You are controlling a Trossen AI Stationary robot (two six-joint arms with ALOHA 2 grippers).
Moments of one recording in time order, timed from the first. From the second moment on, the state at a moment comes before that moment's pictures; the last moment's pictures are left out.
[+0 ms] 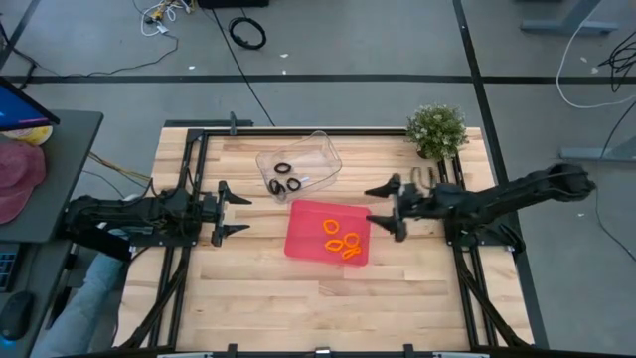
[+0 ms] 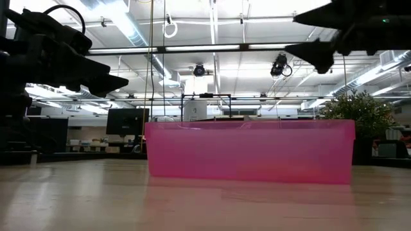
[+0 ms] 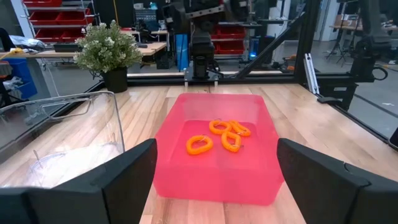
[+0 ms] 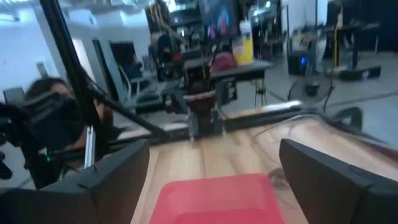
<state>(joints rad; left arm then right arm) -0.02 0.10 0.01 0.04 -0.03 0.01 0.11 1.02 0.30 0.77 0.12 0.17</state>
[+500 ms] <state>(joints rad) -0.02 0.10 0.01 0.04 -0.03 0.01 0.05 0.41 0.02 0.65 0.11 0.14</state>
